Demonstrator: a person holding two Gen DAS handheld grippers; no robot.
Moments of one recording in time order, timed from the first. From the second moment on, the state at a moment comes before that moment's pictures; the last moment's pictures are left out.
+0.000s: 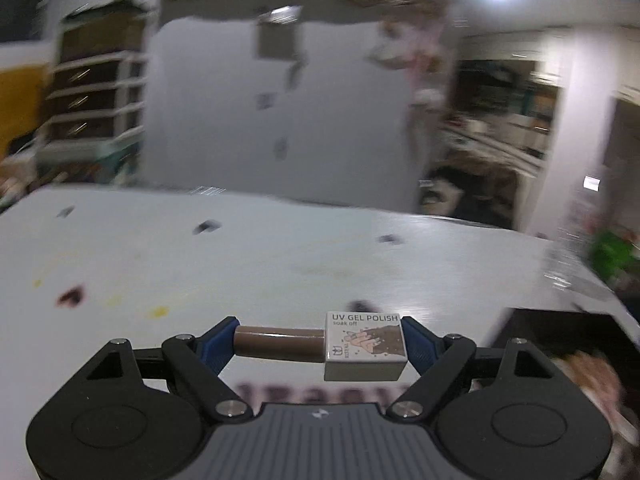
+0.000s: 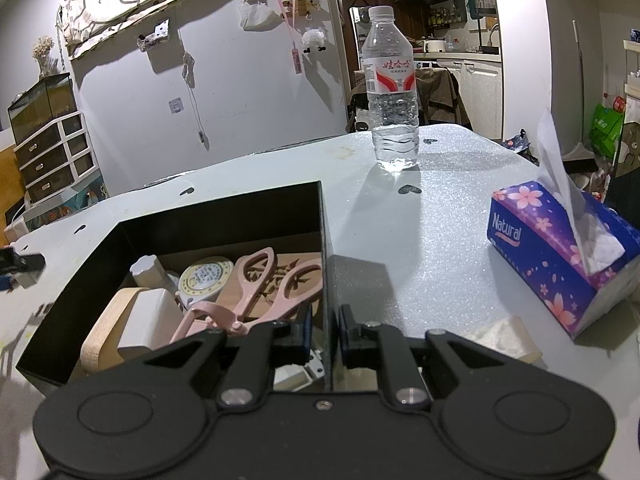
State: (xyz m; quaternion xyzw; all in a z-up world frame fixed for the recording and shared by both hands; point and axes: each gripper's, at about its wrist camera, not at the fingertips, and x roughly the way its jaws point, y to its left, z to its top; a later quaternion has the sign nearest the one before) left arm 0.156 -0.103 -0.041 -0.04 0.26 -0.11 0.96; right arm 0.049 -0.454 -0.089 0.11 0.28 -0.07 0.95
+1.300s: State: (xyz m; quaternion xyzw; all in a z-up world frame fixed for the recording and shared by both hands) left arm 0.119 -0.243 -0.007 -0.10 0.52 -0.22 0.82; right arm 0.049 -0.452 -0.089 0.12 0.28 -0.06 0.95
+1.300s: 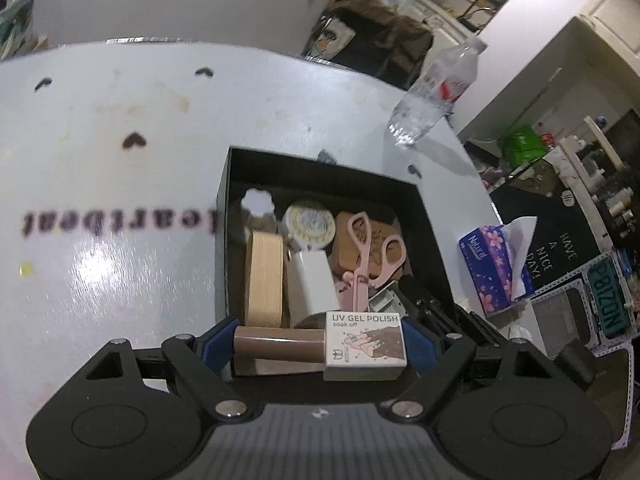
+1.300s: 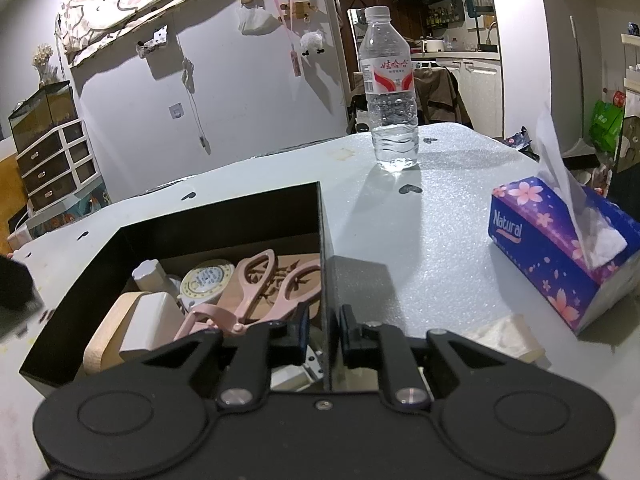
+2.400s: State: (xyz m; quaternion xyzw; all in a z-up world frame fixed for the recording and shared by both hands) left arm 0.116 -0.251 -0.012 -0.06 0.55 -0.18 0.81; right arm 0.052 -0.455 -0.091 0.12 0.28 -0.06 0.95
